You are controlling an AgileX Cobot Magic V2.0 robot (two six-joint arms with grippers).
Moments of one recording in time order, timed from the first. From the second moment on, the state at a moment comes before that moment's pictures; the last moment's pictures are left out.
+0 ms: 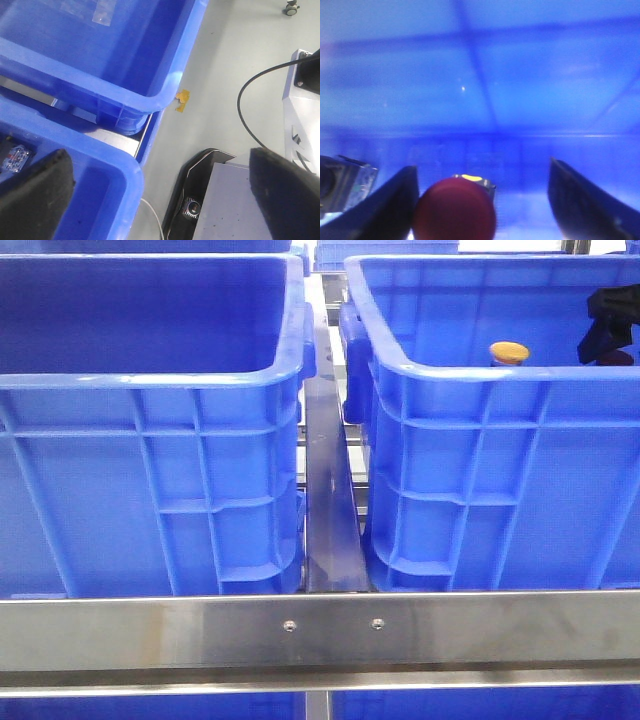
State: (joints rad) left arm -0.61 1.42 -1.51 -0.43 1.19 0.60; right arm -0.19 1.87 -1.32 1.00 0.31 -0.99
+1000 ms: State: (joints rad) left arm -0.61 1.17 -1.10 -0.27 0.66 0.24; right arm -0.18 1.01 -0.79 1.02 0.33 -0.99
